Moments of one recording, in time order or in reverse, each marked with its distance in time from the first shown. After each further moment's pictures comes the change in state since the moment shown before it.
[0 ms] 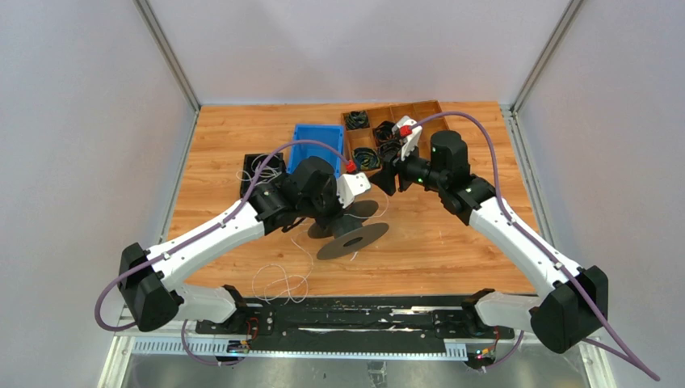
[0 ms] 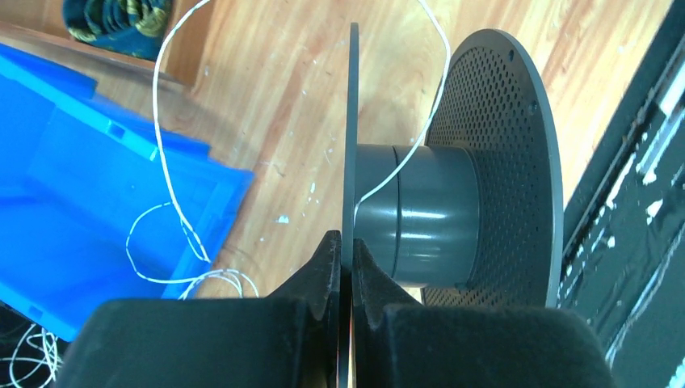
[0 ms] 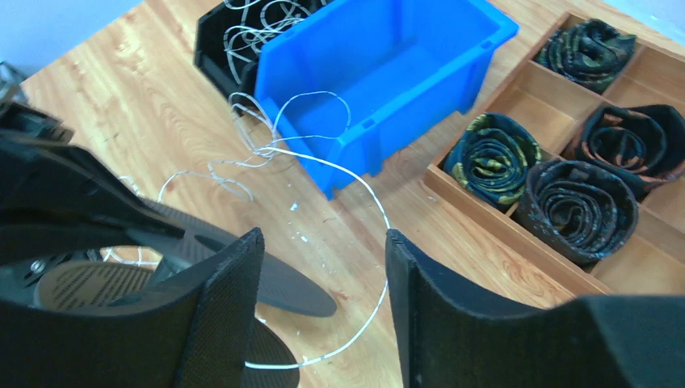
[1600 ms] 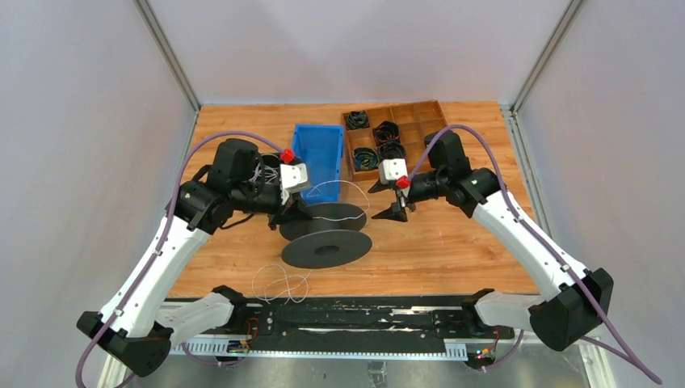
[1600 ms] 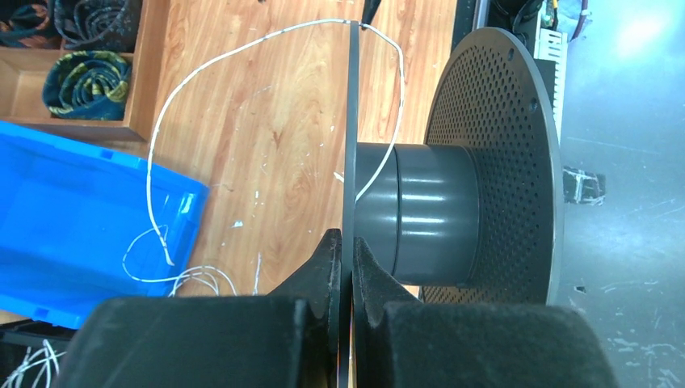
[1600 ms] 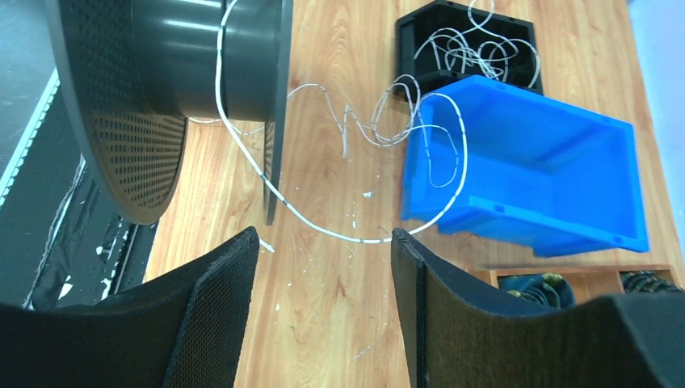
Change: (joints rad) left arm 0.376 -0.257 0.124 -0.380 0.665 0.245; right arm 0.003 -0.003 0.140 -0.470 -0.552 -0.848
